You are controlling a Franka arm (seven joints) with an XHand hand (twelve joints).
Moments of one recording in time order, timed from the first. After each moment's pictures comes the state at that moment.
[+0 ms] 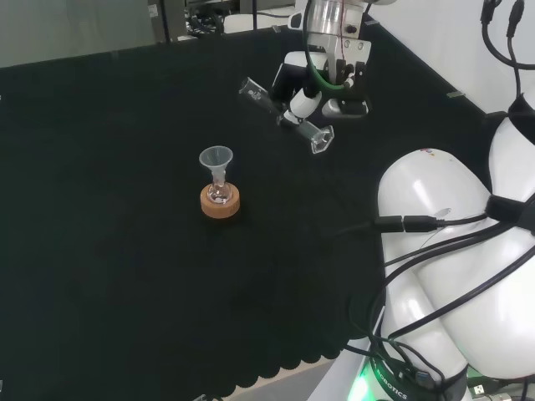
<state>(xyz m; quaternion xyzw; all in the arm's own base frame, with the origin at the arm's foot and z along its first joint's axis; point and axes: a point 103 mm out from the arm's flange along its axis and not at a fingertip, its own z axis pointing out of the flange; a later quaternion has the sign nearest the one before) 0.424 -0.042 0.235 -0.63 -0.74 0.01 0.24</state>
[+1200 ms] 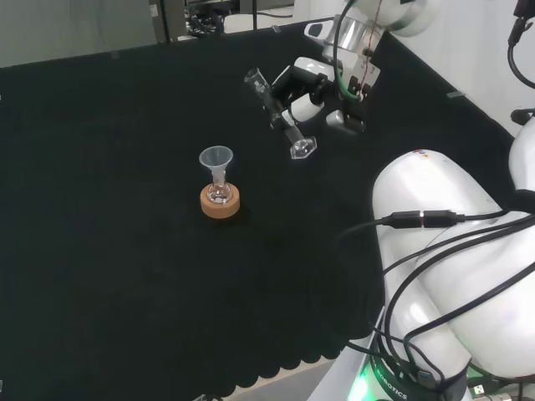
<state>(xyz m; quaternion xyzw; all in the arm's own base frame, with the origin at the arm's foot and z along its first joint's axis) 0.447 -0.052 0.200 -0.58 -0.74 -0.14 0.31</state>
